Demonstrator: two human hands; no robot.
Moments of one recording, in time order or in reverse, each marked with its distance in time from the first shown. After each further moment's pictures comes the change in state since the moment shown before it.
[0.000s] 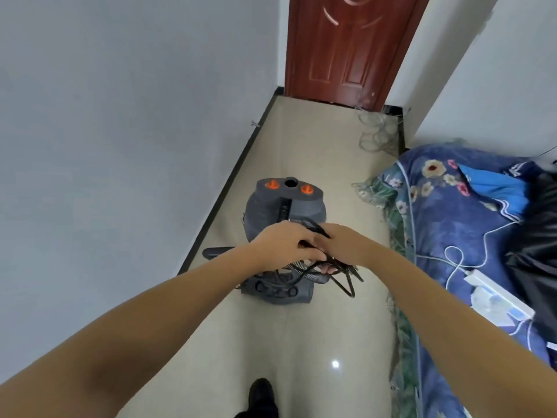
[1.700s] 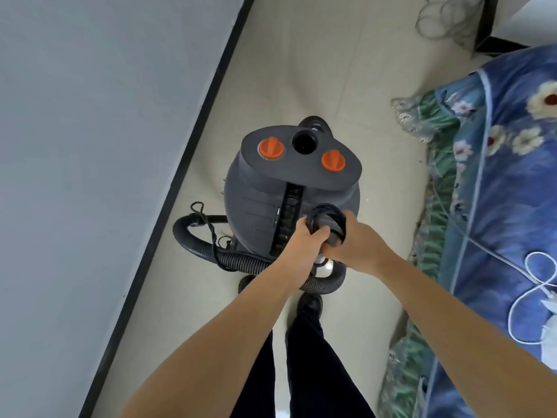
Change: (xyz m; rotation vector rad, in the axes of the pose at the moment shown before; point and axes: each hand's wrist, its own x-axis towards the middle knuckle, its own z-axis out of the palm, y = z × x) left_hand 0.227 -0.194 0.125 -1.428 0.157 -0.961; right_hand 0.262 0.184 0.007 -0.031 -0.084 0.421
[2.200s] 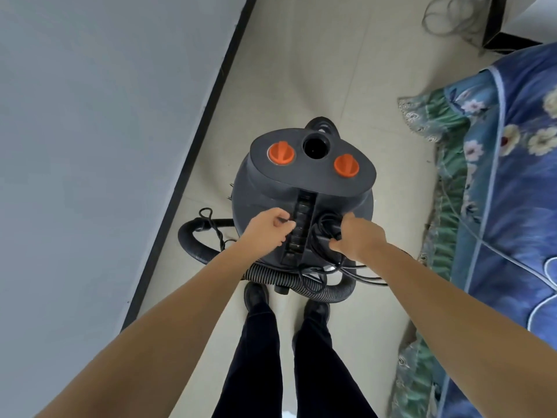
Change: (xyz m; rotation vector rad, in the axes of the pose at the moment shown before) left_hand 0.044 0.027 -0.096 0.748 0.072 0.163; right_hand 0.058 -0.005 0.015 -0.542 -0.010 0.105
